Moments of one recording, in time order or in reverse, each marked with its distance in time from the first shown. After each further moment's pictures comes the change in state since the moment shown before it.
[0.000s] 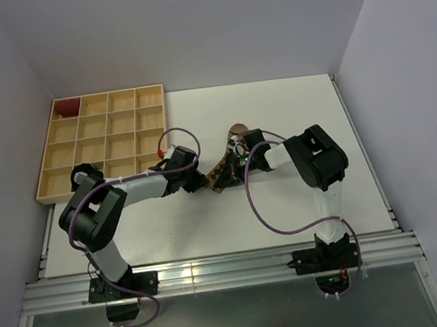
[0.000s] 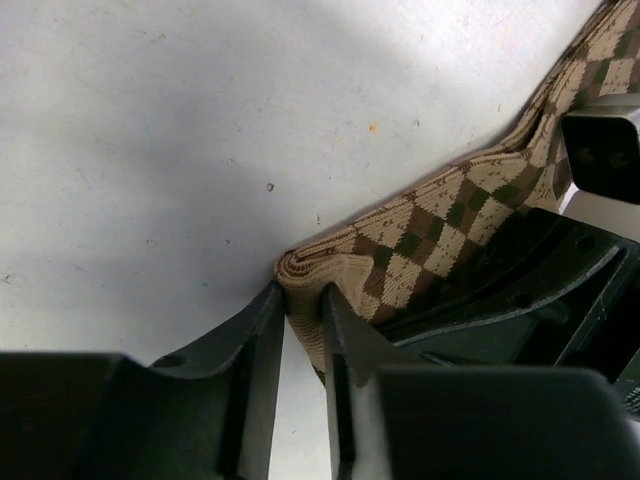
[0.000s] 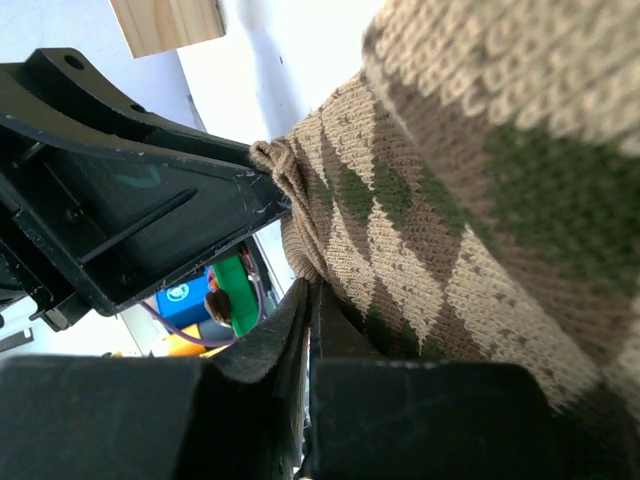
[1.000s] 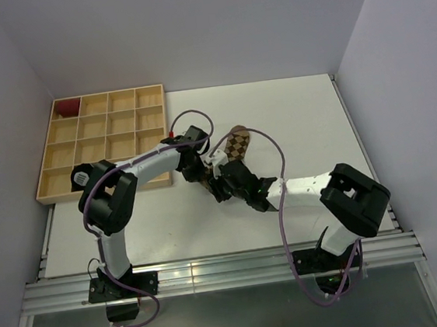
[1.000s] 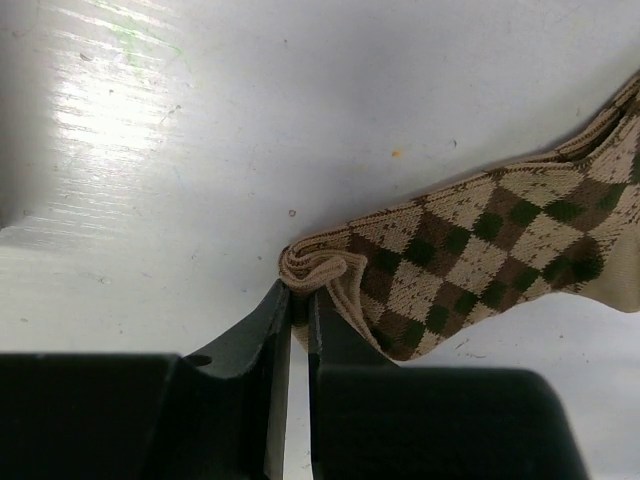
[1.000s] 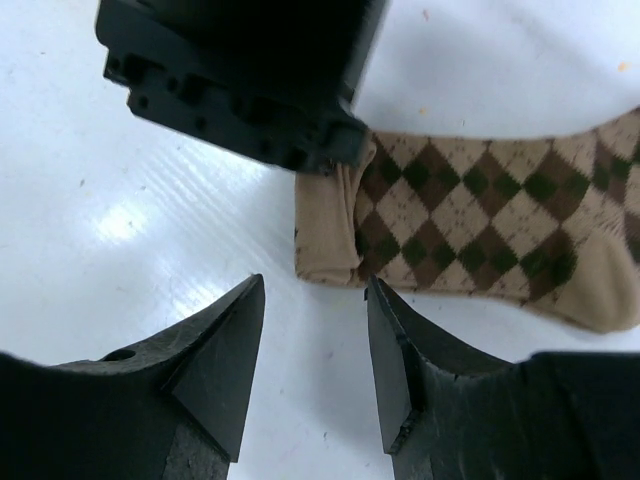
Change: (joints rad) left arm -0.005 0.183 0.433 -0.548 -0.077 0.240; right arm 0.478 -0.512 -0.280 0.089 1.088 -0.664
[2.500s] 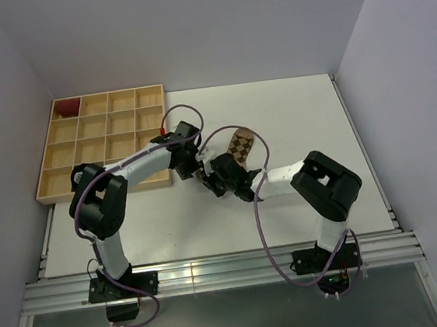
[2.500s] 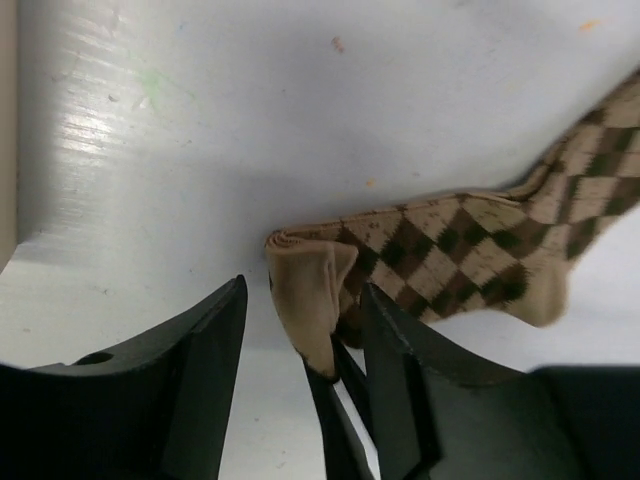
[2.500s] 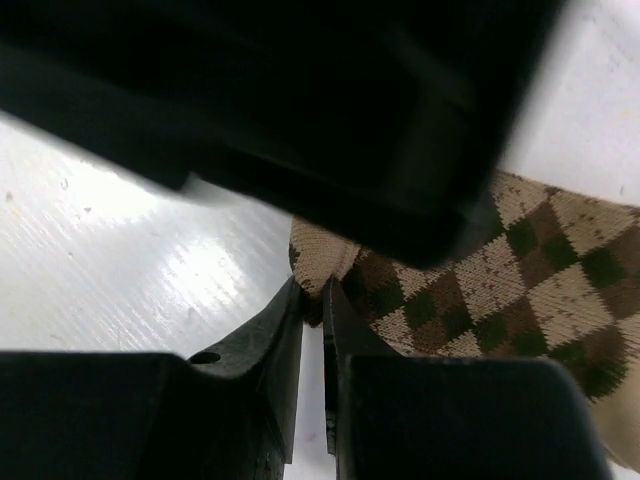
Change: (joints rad) left arm 0.049 -0.045 -0.029 0.058 0.026 -0.033; right arm -0.013 0.231 0.144 -0.016 -0.035 -0.101
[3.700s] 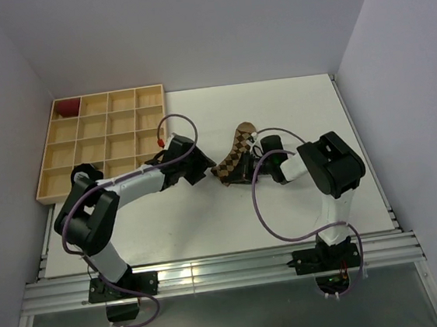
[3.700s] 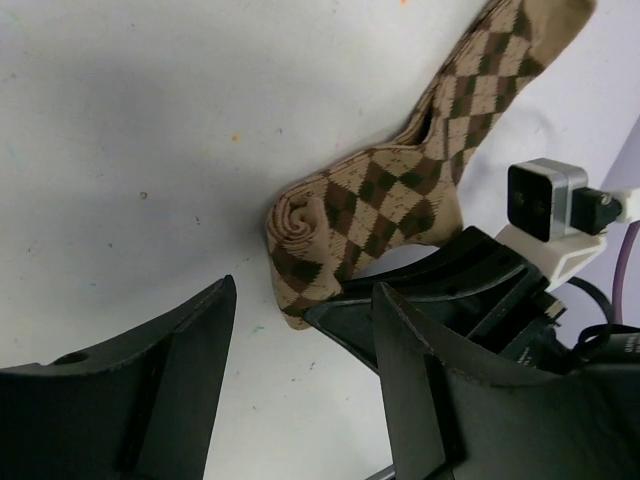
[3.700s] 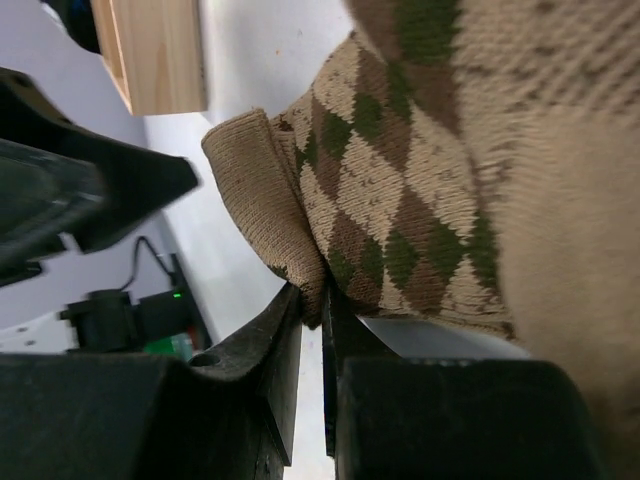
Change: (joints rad) left arm -0.029 -0.191 -0.322 0.484 0.095 -0.212; right arm -0.528 0.126 -0.138 0.252 -0.829 0.761
